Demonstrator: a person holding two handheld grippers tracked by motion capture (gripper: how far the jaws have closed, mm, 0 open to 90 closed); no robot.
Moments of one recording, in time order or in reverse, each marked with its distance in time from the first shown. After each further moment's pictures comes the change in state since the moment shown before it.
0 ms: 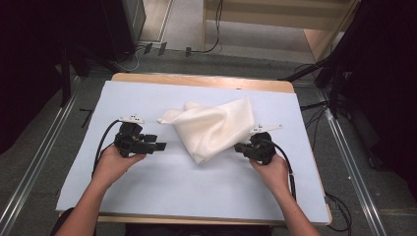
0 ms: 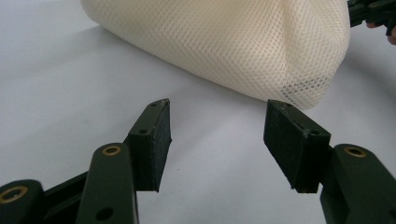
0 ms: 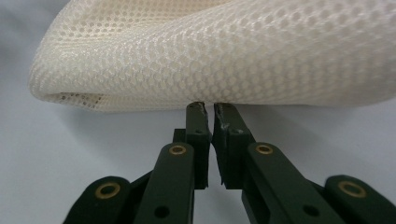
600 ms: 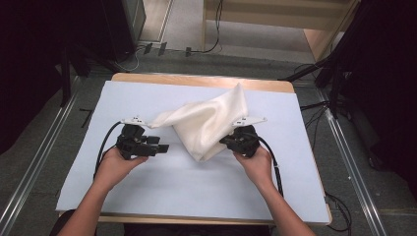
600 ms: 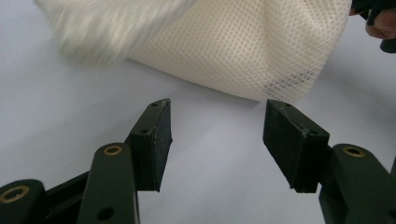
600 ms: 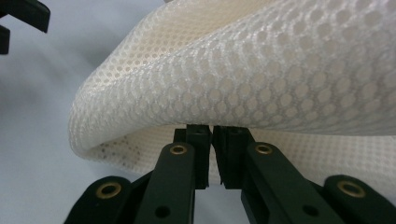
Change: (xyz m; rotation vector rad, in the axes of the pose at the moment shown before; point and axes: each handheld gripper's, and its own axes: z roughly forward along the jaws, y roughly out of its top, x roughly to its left) left arm -0.015 0.001 0.002 -0.002 -0.023 0.014; right arm 0.035 0.036 0.015 -0.102 0.031 -0.086
